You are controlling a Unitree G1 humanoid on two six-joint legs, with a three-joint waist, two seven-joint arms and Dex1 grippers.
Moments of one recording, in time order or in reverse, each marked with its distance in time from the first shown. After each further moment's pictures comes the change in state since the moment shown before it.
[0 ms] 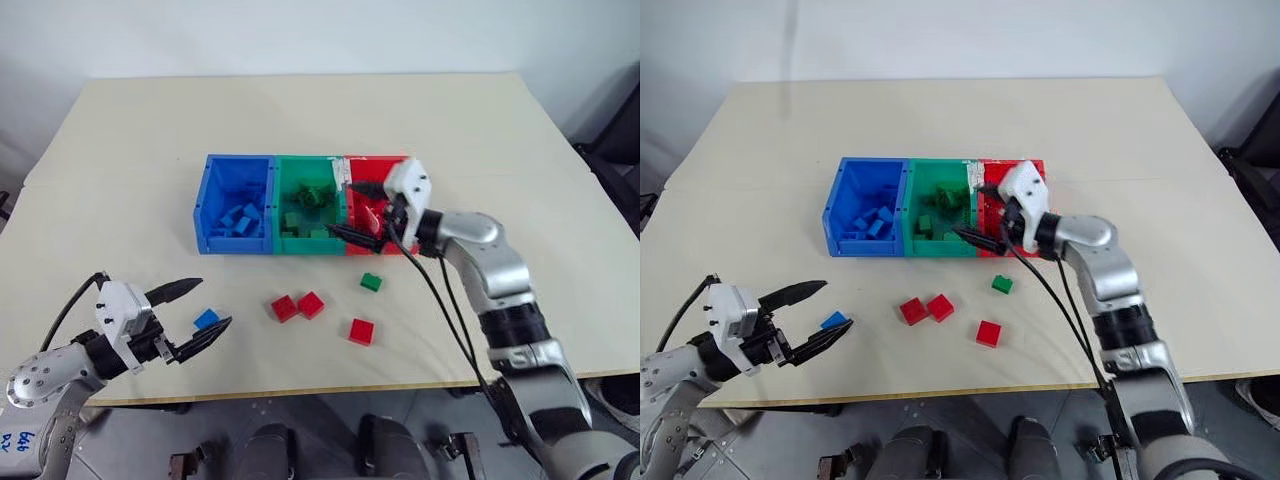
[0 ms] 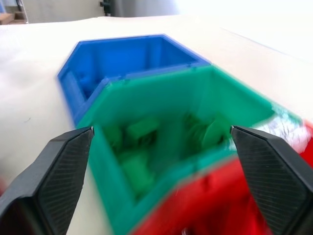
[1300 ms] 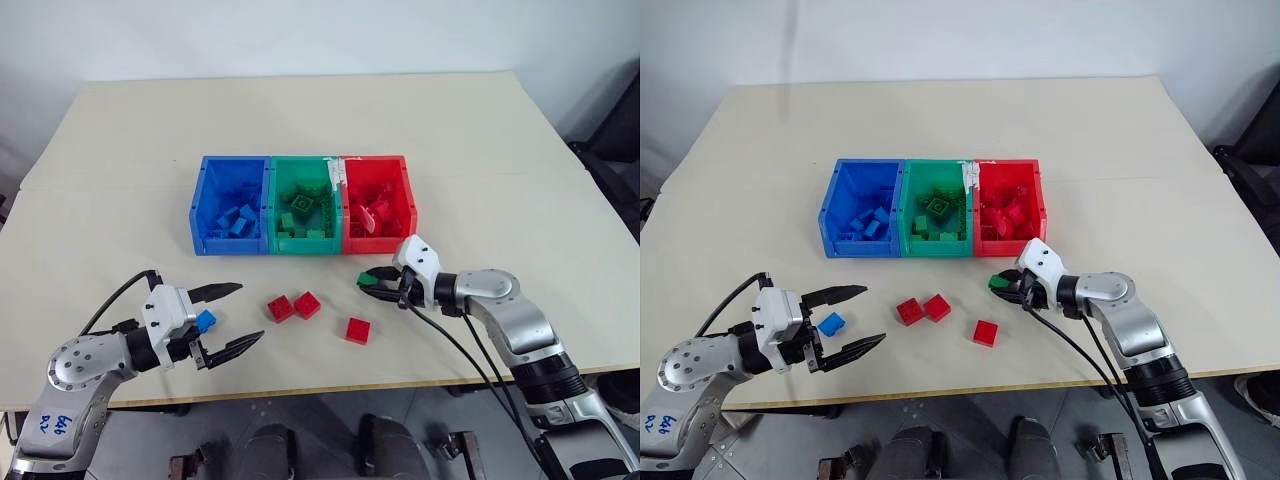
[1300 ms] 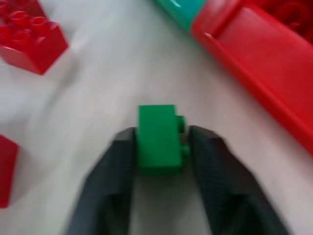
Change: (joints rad) left arm -0.037 0.003 -0.125 -0.015 0.088 -0.079 -0.020; right arm 0.166 -0.097 0.145 -0.053 -0.116 0.127 -0.003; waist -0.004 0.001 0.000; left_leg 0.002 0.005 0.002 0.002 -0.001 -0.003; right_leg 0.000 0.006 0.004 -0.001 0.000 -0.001
